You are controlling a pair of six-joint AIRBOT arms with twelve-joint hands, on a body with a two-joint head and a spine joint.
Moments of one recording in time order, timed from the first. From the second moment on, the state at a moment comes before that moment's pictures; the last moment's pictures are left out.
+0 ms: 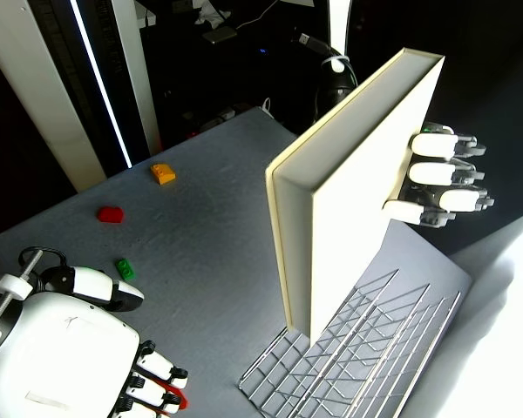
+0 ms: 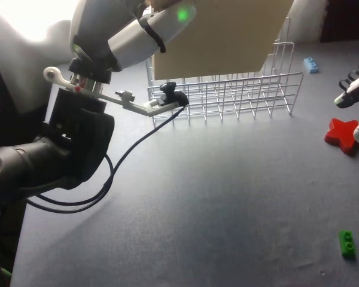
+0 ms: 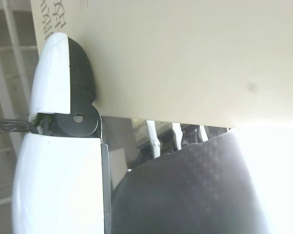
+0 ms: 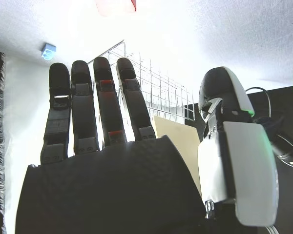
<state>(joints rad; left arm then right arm) 0.54 -1.64 1.87 -0.23 -1.44 -0.63 -0.08 -0.90 1.24 -2.98 0.51 1.78</state>
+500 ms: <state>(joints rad) 0.54 -1.70 1.91 -0.28 -1.44 -0.64 -0.08 -0.91 1.24 -2.98 0.51 1.78</state>
